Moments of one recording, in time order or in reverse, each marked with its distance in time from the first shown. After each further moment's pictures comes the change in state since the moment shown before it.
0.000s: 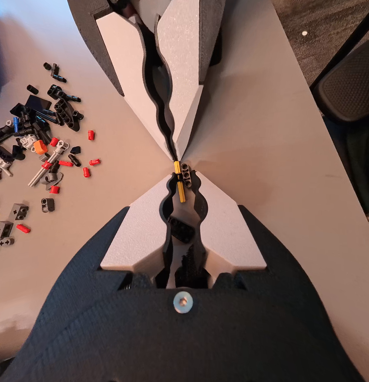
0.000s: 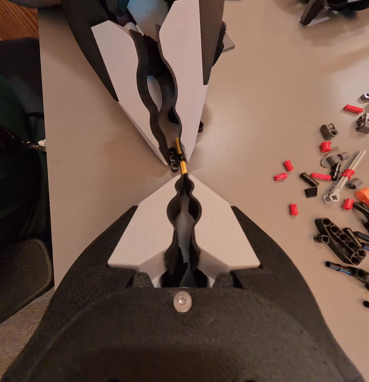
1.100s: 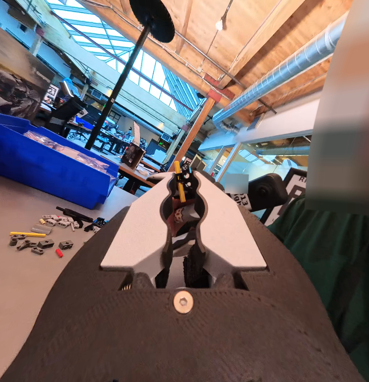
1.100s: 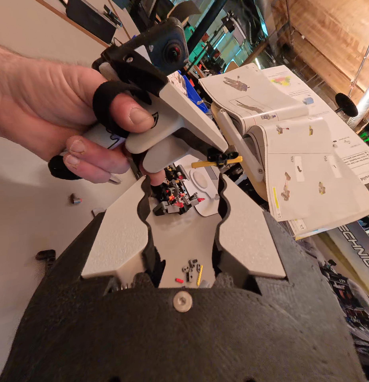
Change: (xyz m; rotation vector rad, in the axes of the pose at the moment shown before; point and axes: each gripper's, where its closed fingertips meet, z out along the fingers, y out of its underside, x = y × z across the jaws) left arm -0.103 -0.030 -0.220 1.289 0.072 -0.751; right arm 0.059 -0.217 0.004 0.361 0.657 -0.540
